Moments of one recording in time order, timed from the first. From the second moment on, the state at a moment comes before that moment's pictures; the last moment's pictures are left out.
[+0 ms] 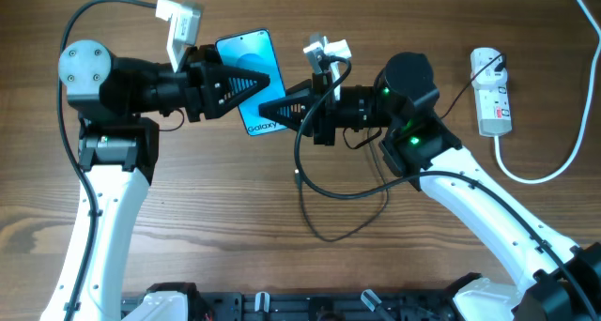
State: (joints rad) left arm -0.01 1.29 1.08 0.40 1.44 -0.89; right arm 0.52 1.47 1.04 0.48 -1.04 0.65
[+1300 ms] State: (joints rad) left arm -0.02 1.28 1.08 0.41 1.39 -0.95; right arm 0.52 1.46 1.03 0.61 -1.01 0.83
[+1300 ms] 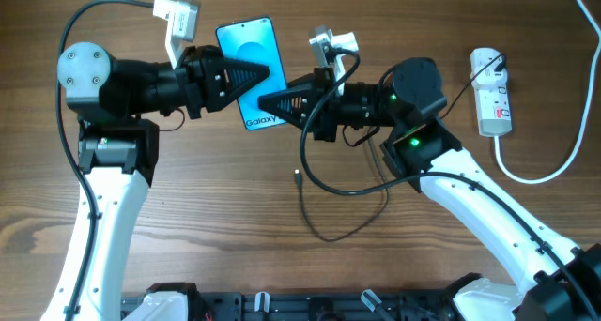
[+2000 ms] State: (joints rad) left arm -0.03 1.28 1.08 0.40 1.37 -0.95; right arm 0.52 1.45 1.03 0.60 -1.01 0.94
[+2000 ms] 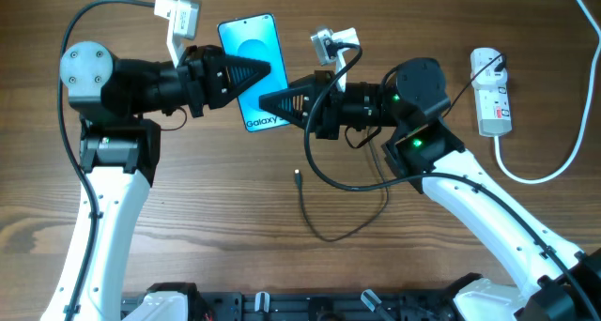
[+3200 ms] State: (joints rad) left arm -0.15 1.57 1.09 -0.74 1.06 -0.44; right arm 0.17 1.49 1.03 -0.42 -0.80 0.63
